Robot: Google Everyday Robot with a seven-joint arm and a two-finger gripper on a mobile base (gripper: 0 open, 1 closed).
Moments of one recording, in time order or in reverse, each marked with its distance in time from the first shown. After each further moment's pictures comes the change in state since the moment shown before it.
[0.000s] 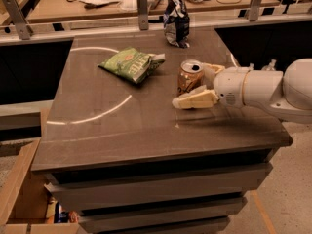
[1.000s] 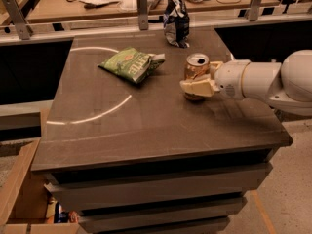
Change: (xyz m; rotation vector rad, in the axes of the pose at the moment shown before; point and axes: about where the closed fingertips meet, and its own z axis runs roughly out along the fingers) arm -0.001 -0.031 0.002 0.091 0.054 0.001
